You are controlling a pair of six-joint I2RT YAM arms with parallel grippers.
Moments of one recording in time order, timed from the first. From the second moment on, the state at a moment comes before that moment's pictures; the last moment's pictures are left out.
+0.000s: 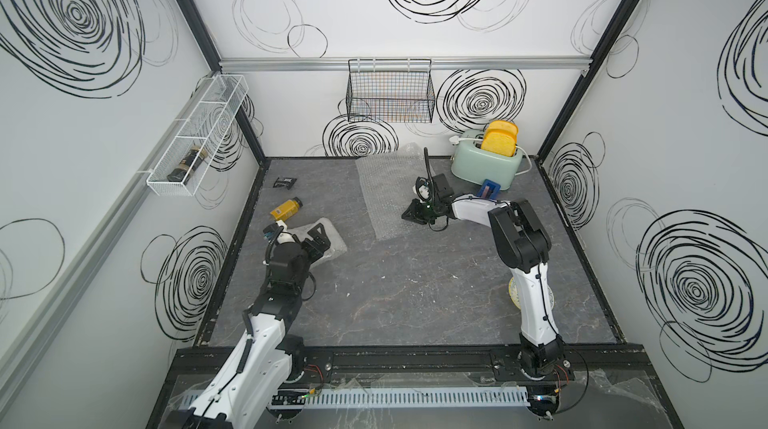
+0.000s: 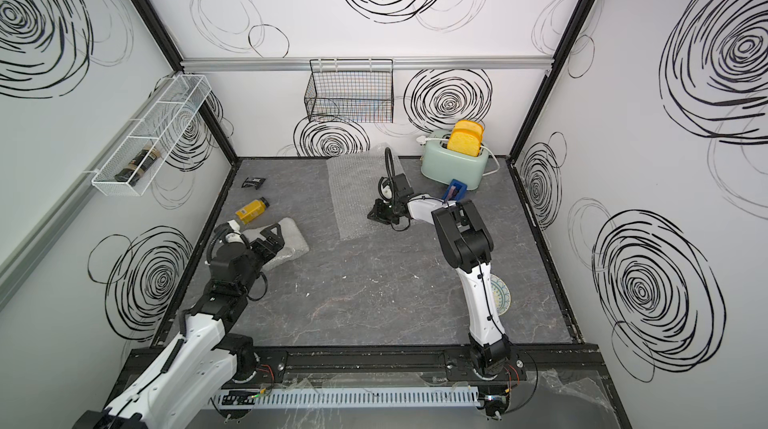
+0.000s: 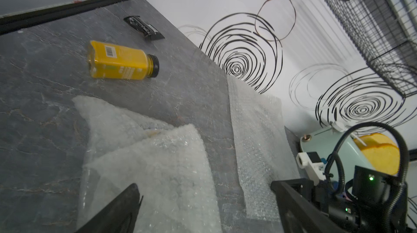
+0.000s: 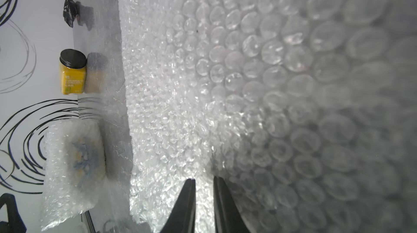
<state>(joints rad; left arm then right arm) -0.15 0.75 0.31 0.08 -0.14 -0.76 0.48 2.22 1.48 -0.19 -0.50 0.58</state>
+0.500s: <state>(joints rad) -0.40 0.85 0.32 0.08 -0.06 -0.68 0.81 1.71 0.78 0.00 -0.46 0.71</state>
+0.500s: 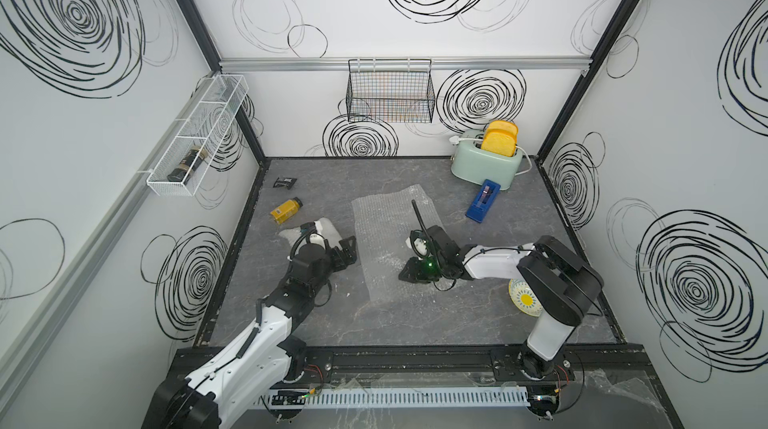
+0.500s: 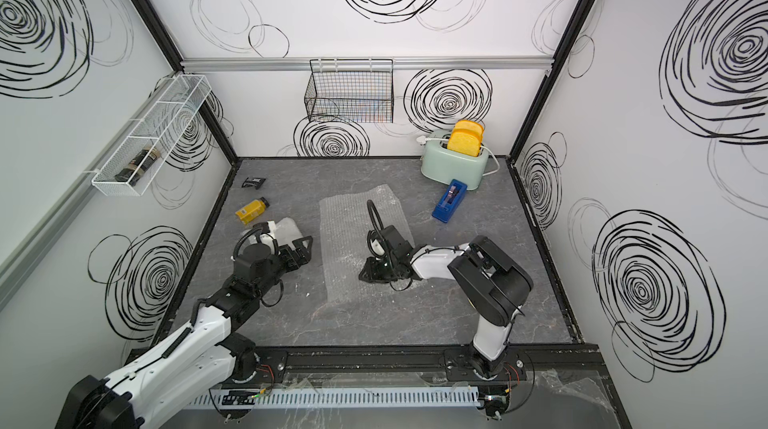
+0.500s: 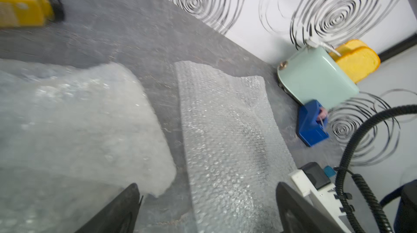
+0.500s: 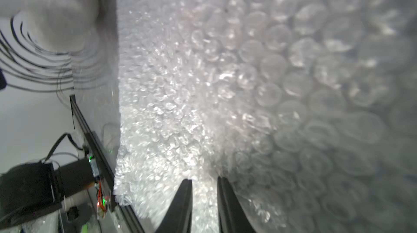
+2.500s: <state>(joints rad) -0.52 1.10 0.45 -0.02 0.07 -0.65 0.58 1.47 1.01 -0.89 0.35 0.79</state>
